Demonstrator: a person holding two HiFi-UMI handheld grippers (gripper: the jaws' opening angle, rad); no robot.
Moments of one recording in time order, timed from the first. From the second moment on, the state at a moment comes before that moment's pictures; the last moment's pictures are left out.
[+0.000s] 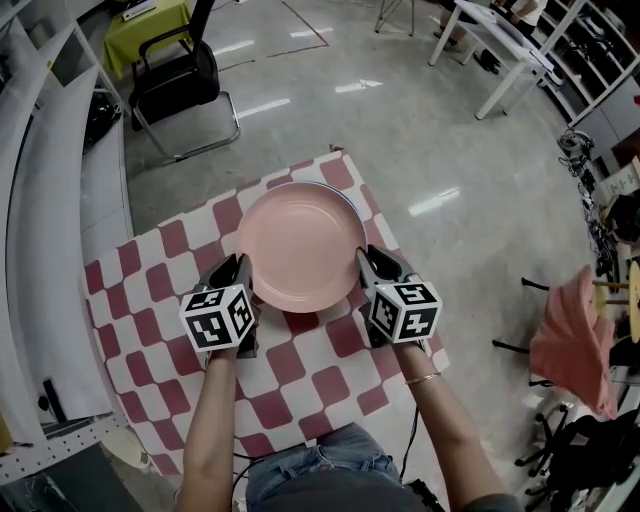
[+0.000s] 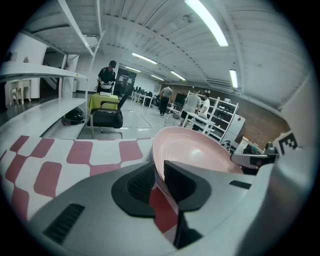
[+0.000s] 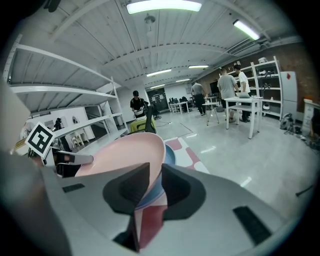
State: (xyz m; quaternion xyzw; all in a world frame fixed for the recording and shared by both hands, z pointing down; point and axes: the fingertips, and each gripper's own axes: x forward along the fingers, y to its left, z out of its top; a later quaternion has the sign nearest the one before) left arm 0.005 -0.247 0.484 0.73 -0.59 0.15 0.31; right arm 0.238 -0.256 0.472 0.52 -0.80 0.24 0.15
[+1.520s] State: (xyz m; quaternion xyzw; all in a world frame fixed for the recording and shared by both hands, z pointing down) left arm 0.016 -0.271 0.515 0.72 -0.59 0.17 0.31; right arm 0.249 -0.285 0.496 0.53 -0.80 0.21 0.18
